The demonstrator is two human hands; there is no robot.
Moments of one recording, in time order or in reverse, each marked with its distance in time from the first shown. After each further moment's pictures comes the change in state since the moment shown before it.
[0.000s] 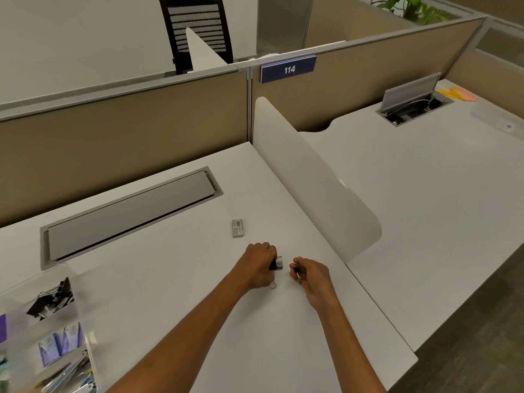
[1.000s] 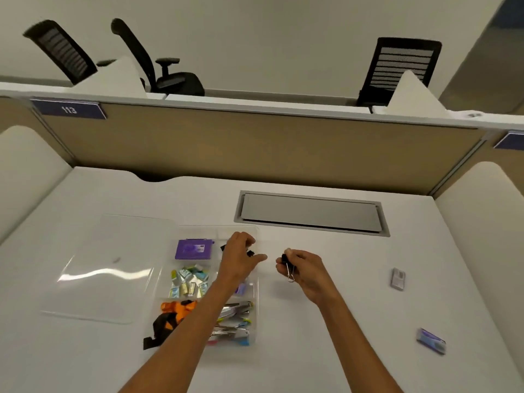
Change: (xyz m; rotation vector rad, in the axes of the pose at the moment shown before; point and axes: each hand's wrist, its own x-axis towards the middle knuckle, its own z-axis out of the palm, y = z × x) left_hand -0.277 -0.246 -0.077 -0.599 0.819 -0.875; right_hand -0.105 0.127 0.311 -0.534 -0.754 0.052
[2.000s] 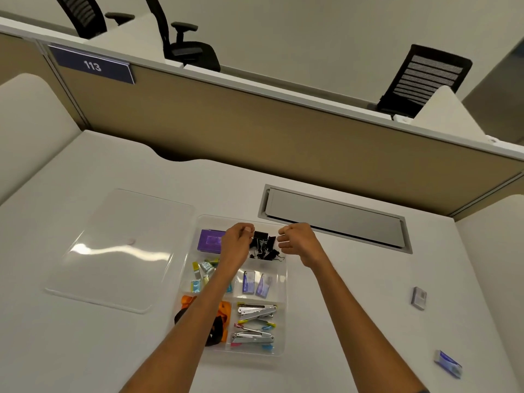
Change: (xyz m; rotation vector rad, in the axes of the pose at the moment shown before) left_hand 0.037 -0.061 -0.050 -0.531 0.089 -0.270; right_hand 0.074 -0.026 0.116 -0.630 0.067 0.053
